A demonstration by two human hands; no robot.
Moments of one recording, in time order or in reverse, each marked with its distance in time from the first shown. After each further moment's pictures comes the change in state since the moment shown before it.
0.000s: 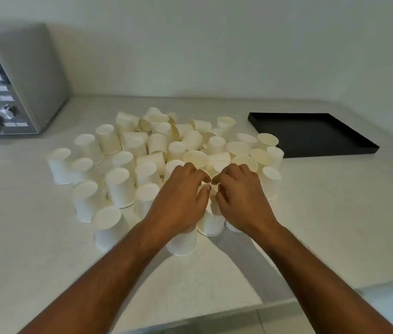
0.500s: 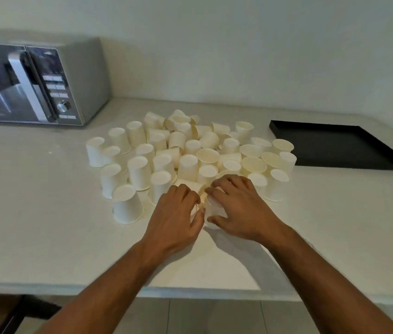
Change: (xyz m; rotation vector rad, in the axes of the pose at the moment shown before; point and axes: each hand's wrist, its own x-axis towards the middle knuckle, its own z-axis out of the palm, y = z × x) left_hand -0.074 0.001 0.024 0.206 0.156 -0.039; right_hand -0.026 0.020 0.000 -0.159 -0.235 -0.412
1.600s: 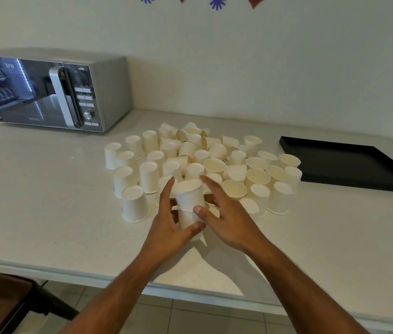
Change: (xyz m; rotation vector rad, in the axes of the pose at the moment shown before) left_hand -0.030 0.012 -0.008 -0.824 0.116 -0.423; right_hand -0.005 -0.035 -0.012 0.880 0.018 0.211
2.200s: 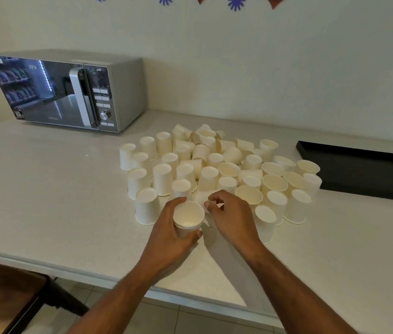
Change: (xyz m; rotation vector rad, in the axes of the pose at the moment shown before) left_hand -0.002 -0.031 -0.021 0.178 0.045 0.001; right_hand 0.029 -0.009 0.025 -0.139 0.237 0.143
